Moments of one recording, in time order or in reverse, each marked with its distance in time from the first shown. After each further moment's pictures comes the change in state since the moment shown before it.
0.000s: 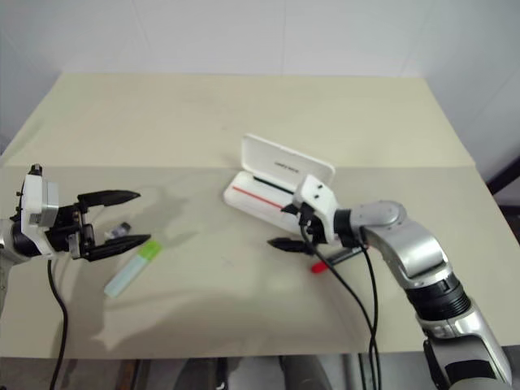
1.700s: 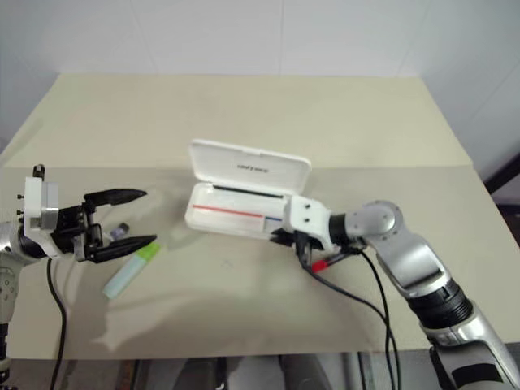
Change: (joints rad) left arm -0.013 -0.079 0.000 -0.038 -0.050 -0.041 -0.003; right arm 0.031 -0.076 0.101 -0.113 -0.221 -0.267 0.169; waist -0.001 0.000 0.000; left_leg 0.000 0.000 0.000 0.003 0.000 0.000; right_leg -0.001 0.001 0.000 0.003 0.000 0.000
